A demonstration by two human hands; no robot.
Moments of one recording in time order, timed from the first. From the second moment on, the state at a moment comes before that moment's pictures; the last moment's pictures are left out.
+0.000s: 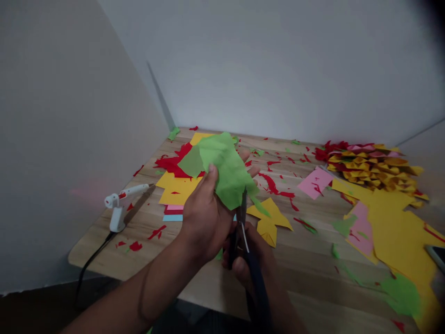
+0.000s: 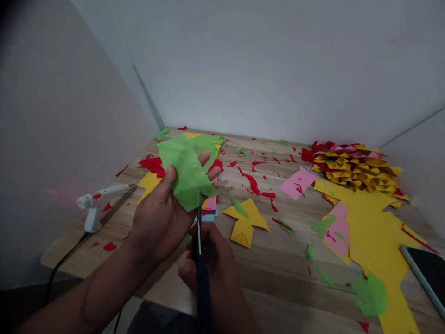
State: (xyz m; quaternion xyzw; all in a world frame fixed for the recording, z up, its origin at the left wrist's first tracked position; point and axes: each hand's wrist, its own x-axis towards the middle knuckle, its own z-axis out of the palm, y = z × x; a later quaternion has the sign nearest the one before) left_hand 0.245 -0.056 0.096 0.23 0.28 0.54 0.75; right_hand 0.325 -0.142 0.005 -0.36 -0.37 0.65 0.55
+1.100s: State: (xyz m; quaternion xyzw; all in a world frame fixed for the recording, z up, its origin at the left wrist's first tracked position) left_hand 0.245 -0.054 0.095 0.26 0.29 0.55 0.75; right_hand 0.323 -0.150 0.003 -0.46 -0.42 0.57 0.53
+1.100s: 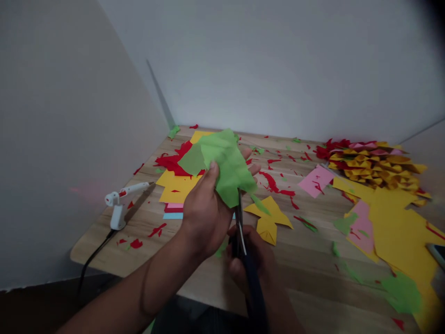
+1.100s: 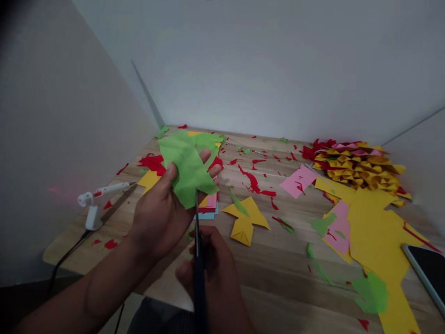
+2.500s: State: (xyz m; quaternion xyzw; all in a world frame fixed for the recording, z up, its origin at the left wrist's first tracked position) left_hand 0.187 -0.030 0.053 0.65 0.42 0.27 0.56; right_hand 0.385 -0.065 0.014 -0.50 -0.51 0.48 0.51
